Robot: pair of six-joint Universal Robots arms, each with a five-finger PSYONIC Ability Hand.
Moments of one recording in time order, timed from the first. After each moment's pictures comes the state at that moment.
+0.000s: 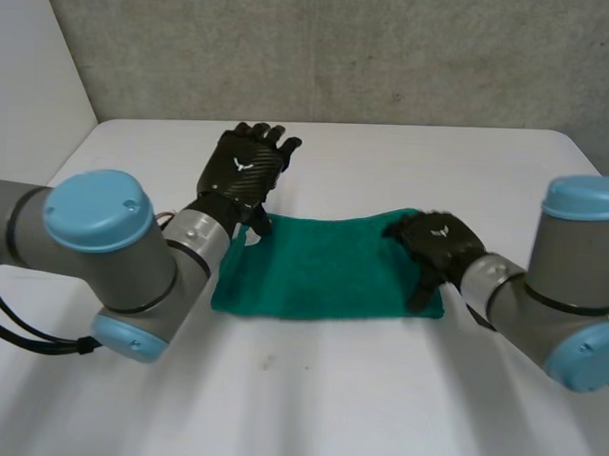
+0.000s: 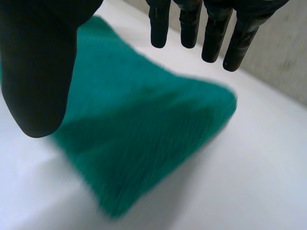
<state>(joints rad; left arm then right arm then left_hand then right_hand) 4.16 -2.13 -1.43 3.61 -1.46 3.48 1.91 -1.02 1.47 -0.04 1.28 2.81 0.19 0.20 0.21 0.20 0.05 0.20 0.22 0.21 0.23 0.06</state>
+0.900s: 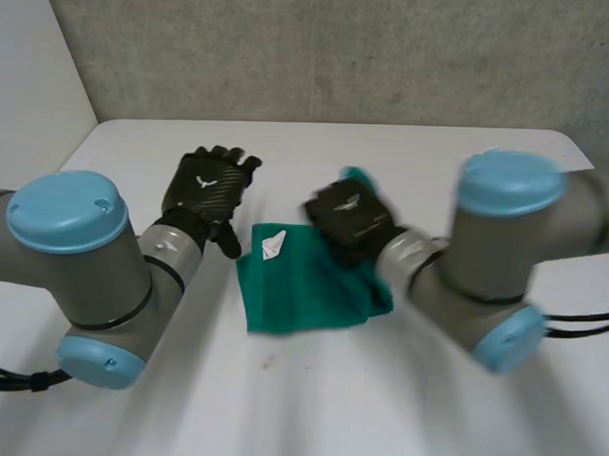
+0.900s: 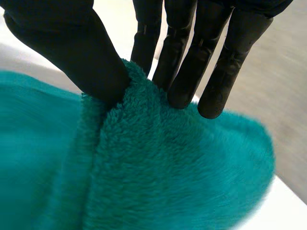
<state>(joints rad) 4.19 -2.01 -1.54 3.49 -1.60 3.42 2.16 -0.94 1.23 -0.06 1.24 2.73 0.19 0.20 0.21 0.20 0.05 0.96 1.17 1.18 1.19 0.99</state>
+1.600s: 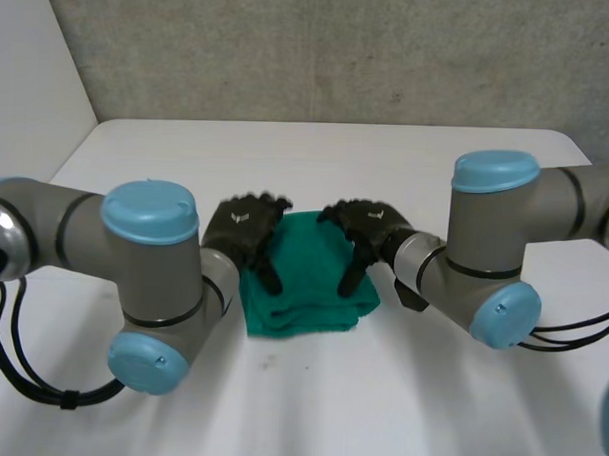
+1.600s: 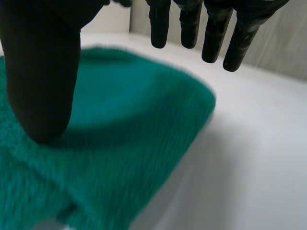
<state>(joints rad) 4.10 -2.22 -1.33 3.27 -1.65 3.14 2.08 -0.76 1.03 0.13 1.29 3.09 0.19 0.20 0.21 0.20 0.05 0.20 0.22 0.21 0.23 0.06</state>
